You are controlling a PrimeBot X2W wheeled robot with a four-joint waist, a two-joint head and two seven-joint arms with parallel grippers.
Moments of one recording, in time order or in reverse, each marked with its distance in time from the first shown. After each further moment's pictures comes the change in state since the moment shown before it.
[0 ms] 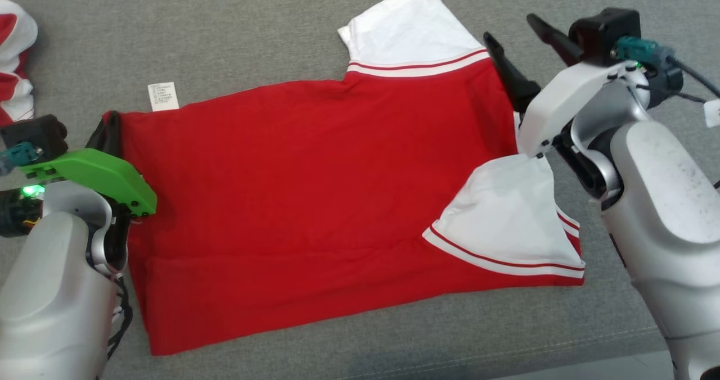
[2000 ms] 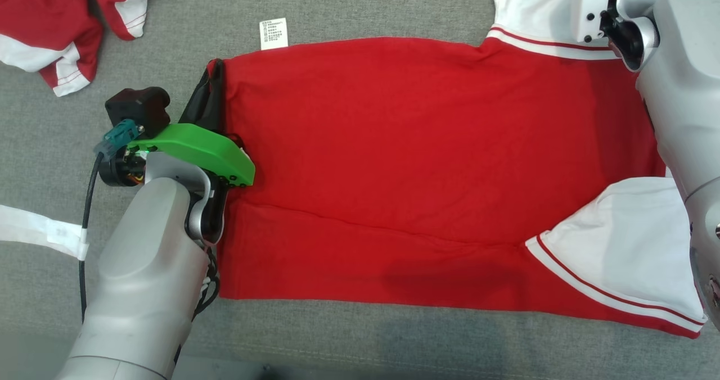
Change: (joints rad) left arm -0.114 -0.224 -0.110 0.065 0.012 -0.045 -0.249; right arm -0.587 0.040 -0.062 0.836 -0.154 0.001 0.153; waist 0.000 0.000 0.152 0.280
